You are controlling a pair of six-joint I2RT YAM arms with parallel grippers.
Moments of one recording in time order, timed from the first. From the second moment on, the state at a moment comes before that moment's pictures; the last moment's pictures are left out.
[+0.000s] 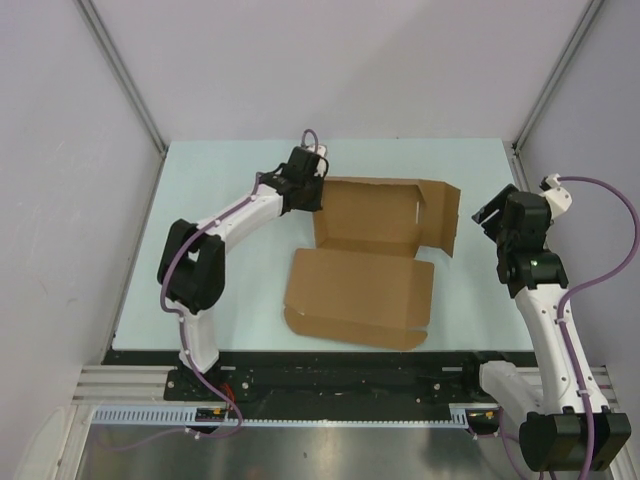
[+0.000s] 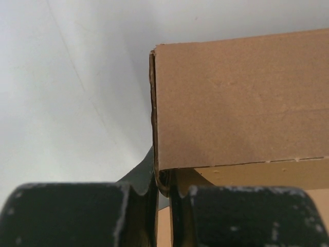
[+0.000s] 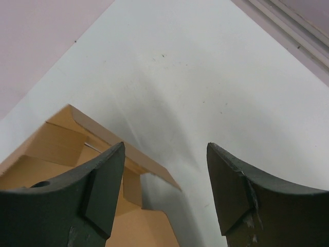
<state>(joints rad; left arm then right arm) -0.53 1.94 1.56 -0.43 -0.09 -0.26 0.02 0.92 0.94 -0.50 0.35 0.63</state>
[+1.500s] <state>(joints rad) -0.48 1.70 1.27 -0.39 -0.22 -0.29 -0.02 1.29 0.67 0.02 -0.13 0.75</state>
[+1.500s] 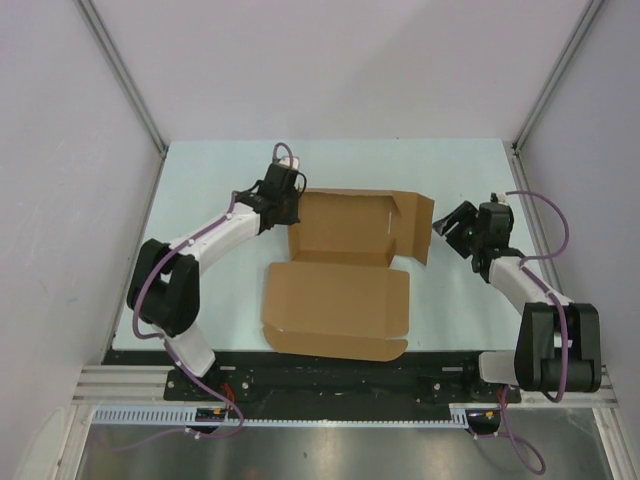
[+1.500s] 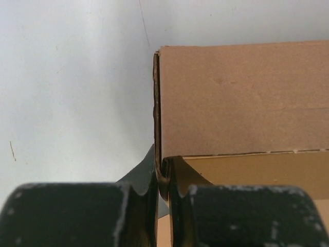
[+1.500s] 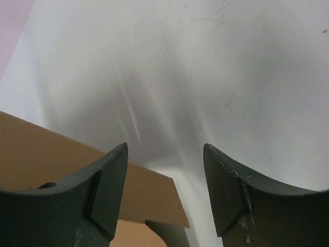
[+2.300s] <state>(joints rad) -0.48 1.74 1.30 -0.37 -0.20 -0.25 0.13 1.44 0.67 0.29 -0.36 0.68</state>
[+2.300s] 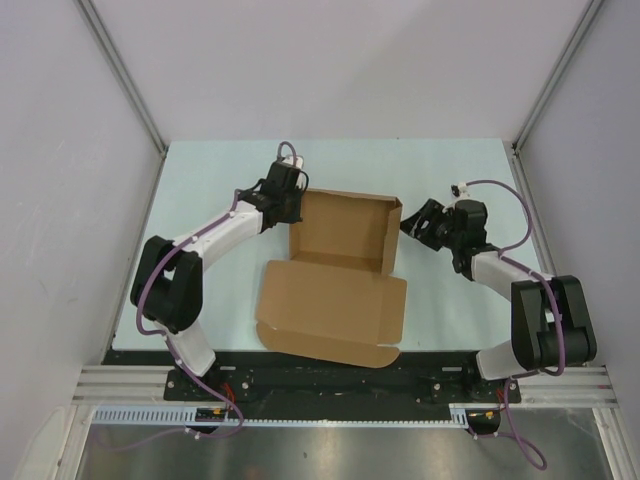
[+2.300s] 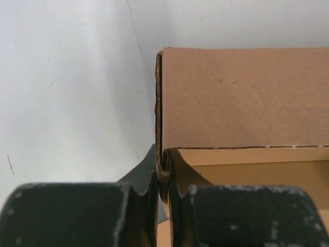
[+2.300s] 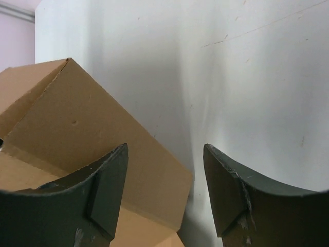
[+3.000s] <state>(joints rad) -0.48 1.74 1.29 -0.35 -0.22 -0.24 0.22 1.31 0.66 0.24 -0.35 0.57</state>
